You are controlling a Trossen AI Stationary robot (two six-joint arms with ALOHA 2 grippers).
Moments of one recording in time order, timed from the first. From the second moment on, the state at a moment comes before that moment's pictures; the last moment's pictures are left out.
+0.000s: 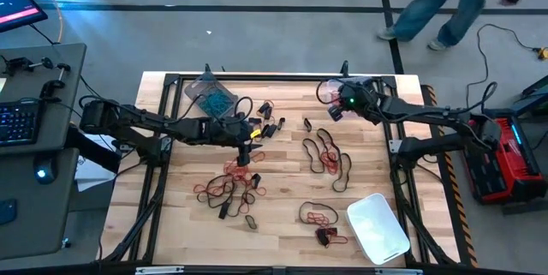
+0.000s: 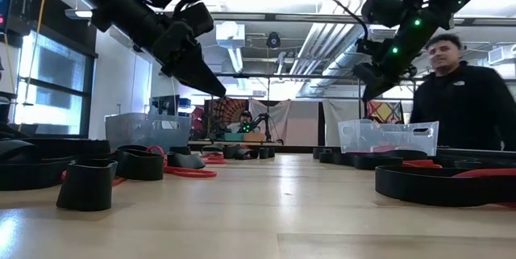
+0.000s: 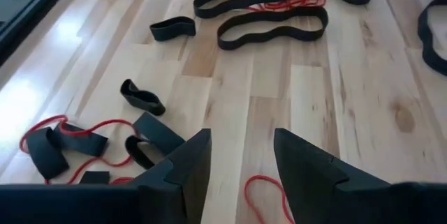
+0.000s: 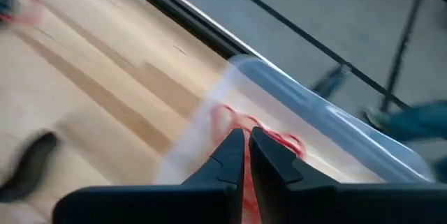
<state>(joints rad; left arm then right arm) 0.07 1.41 0.66 0.12 -0.11 0.00 -0.48 1.16 0.65 -0.26 0.50 0.13</state>
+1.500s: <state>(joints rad) 0.18 1.50 0.61 0.14 -0.07 -0.02 0.18 1.15 0.42 0.19 0.73 0.28</state>
